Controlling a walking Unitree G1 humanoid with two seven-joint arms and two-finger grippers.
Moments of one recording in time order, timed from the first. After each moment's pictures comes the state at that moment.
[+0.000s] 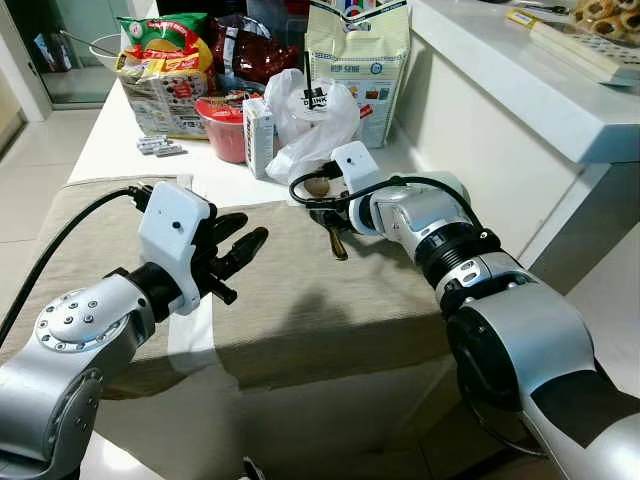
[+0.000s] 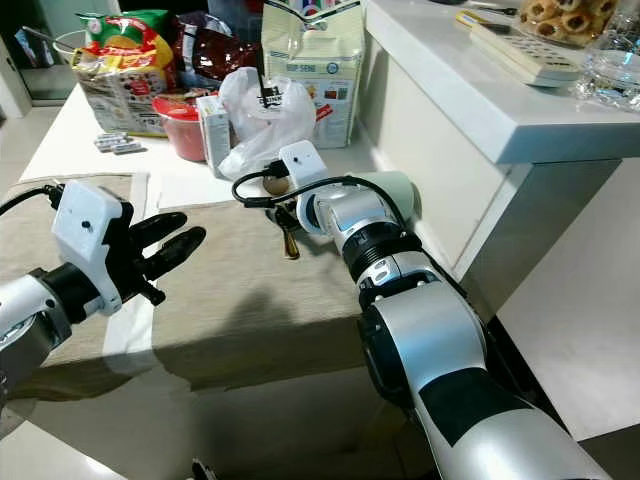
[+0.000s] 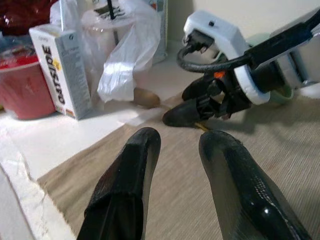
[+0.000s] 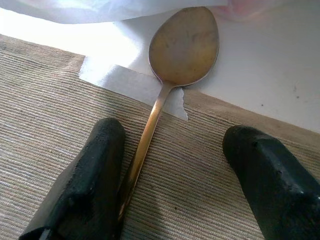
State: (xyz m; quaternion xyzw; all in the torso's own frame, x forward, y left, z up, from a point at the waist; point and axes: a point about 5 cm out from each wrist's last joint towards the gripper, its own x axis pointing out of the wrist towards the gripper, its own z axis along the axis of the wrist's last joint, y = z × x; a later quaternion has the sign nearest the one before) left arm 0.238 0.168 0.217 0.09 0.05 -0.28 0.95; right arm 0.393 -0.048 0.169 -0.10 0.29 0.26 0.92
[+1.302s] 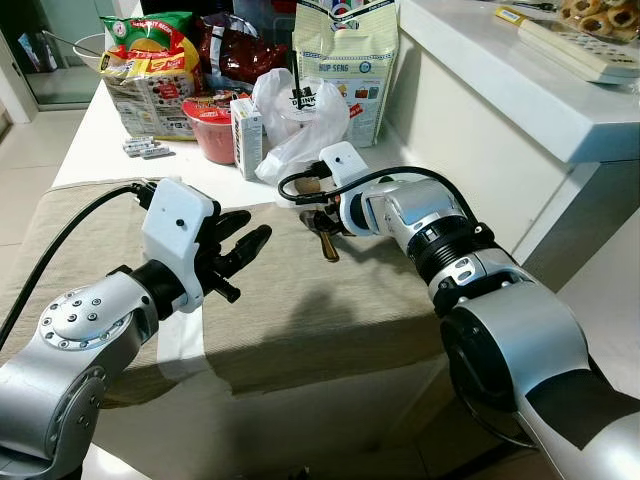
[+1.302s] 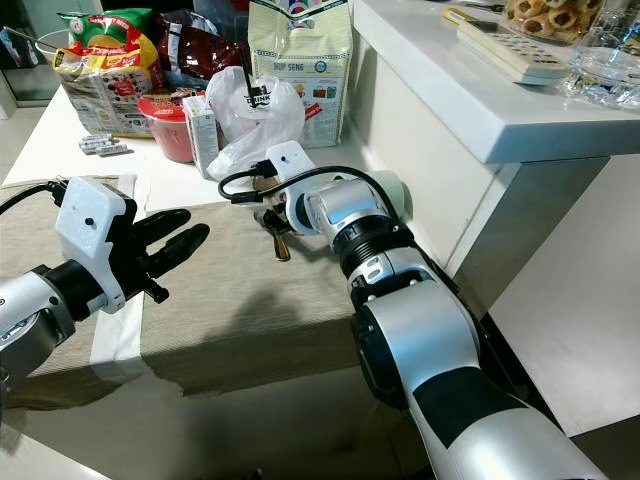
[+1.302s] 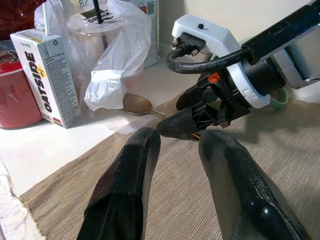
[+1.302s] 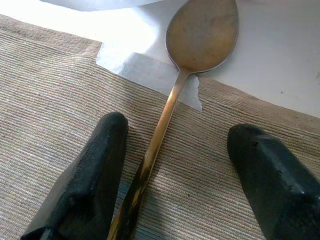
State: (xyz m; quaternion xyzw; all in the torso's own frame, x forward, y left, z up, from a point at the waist) left arm 0.238 0.165 0.217 0.09 0.05 -0.28 0.95; right arm 0.385 -0.032 0.176 -0.10 0.32 0.30 0.90
